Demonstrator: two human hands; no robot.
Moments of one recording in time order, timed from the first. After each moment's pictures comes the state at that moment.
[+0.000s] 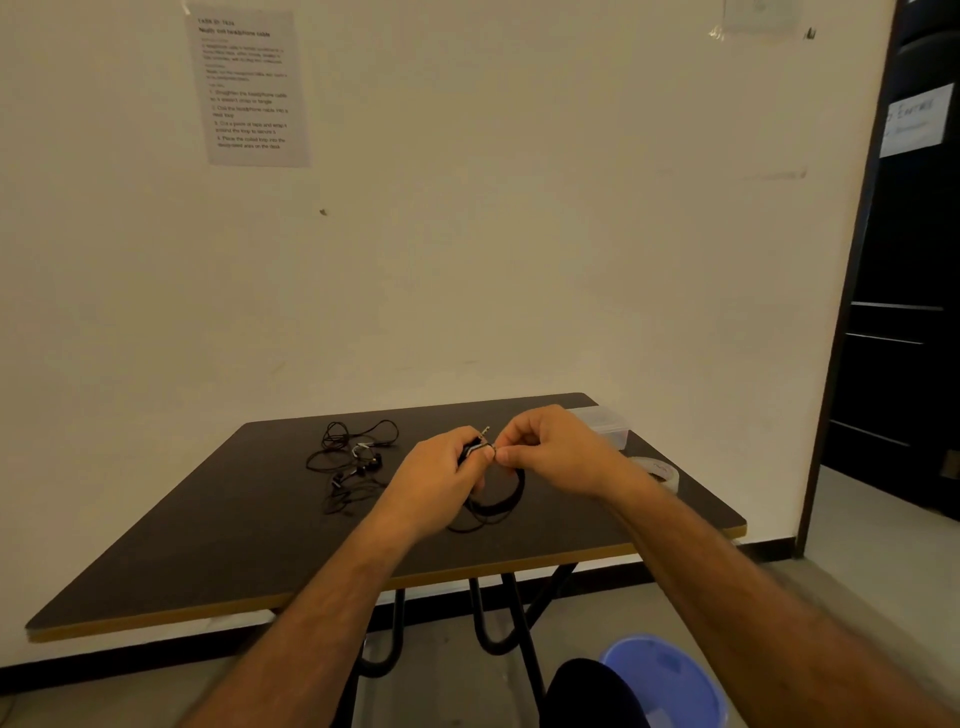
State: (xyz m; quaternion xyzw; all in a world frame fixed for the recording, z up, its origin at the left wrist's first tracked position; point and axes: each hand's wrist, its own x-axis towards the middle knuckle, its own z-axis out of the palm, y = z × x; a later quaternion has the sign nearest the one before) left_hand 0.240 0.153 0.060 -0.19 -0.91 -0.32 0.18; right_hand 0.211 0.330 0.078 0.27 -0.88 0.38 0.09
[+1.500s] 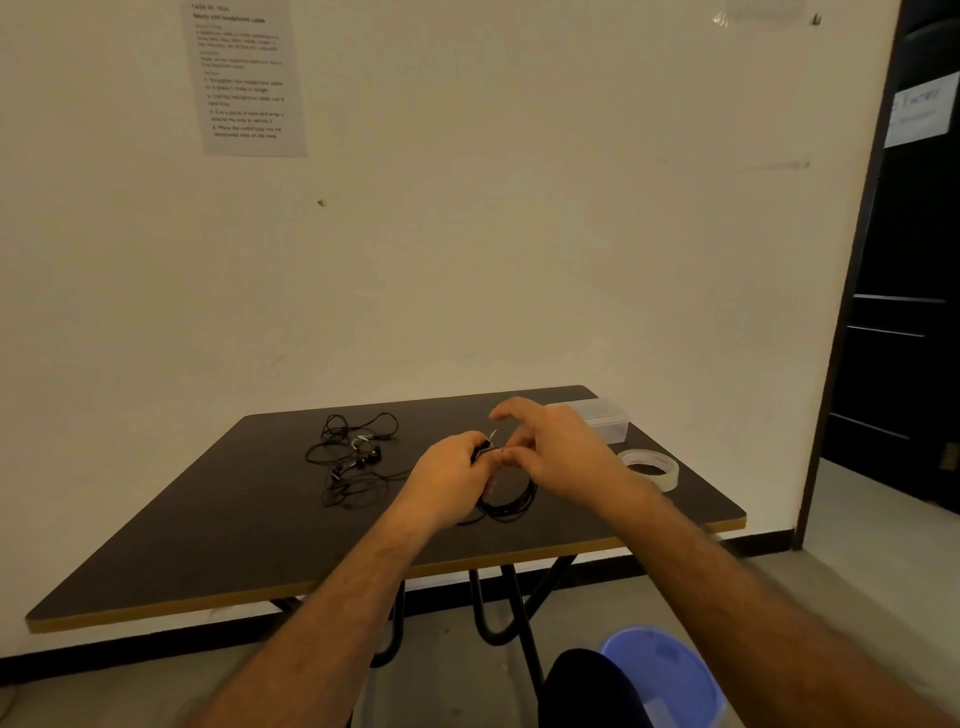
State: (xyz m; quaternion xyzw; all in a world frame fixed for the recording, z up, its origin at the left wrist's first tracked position) left_hand 0.229 0.168 0.052 -0.14 -0.92 -0.34 0.12; right_hand 0.211 0.326 0.064 0.27 -0.91 0.27 0.18
